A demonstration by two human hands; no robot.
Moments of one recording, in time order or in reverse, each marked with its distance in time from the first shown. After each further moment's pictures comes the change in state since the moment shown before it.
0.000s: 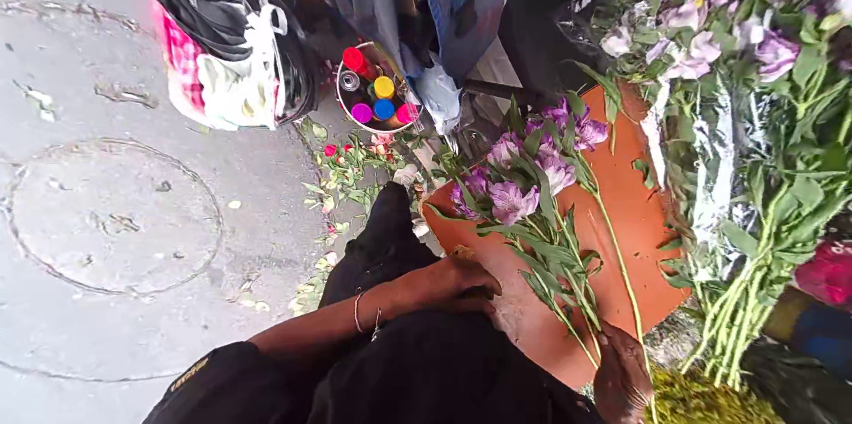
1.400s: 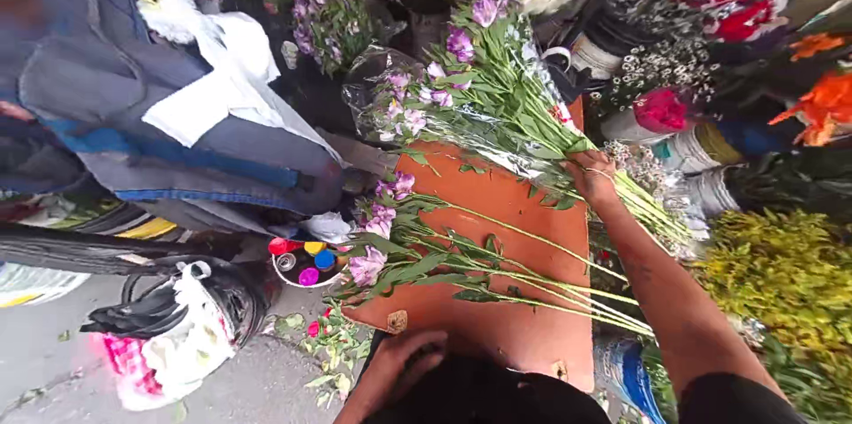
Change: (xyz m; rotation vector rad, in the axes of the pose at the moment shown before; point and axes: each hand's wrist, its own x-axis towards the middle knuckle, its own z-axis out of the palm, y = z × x) left_hand 0.009 0.038 0.004 0.230 -0.238 -0.045; right_hand 0.193 0.101 -0.113 -0.517 0.227 0.200
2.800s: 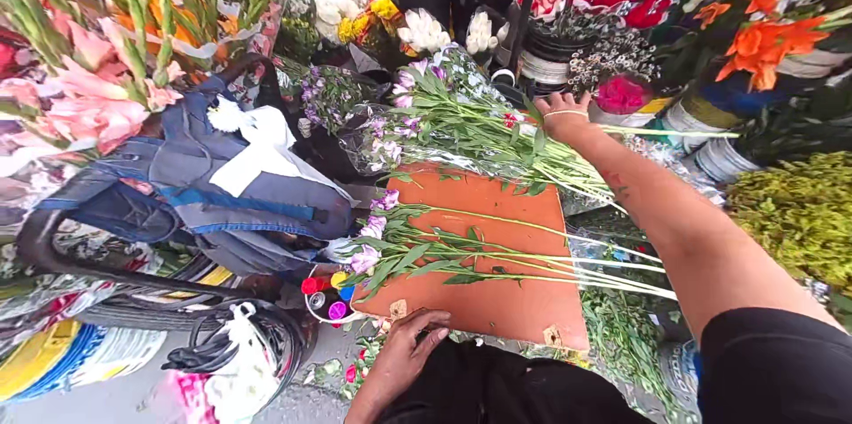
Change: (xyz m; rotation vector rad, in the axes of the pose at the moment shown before) left_hand 0.005 0.051 0.023 0.152 -0.071 -0.059; right_hand 0.045 -0.041 -0.114 -0.278 -0.144 0.068
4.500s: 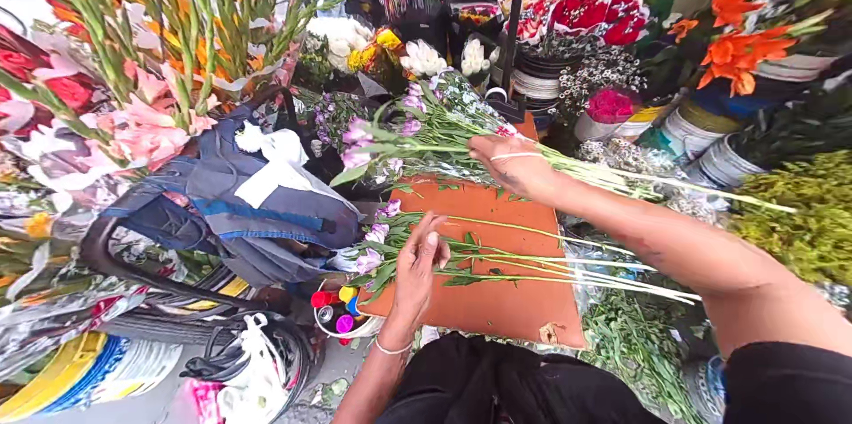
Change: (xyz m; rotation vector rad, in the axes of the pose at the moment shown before) left_hand 0.101 0.077 0.002 -0.626 0.422 0.103; right_hand -0.142 -0.137 -0.084 0.291 0.209 -0.479
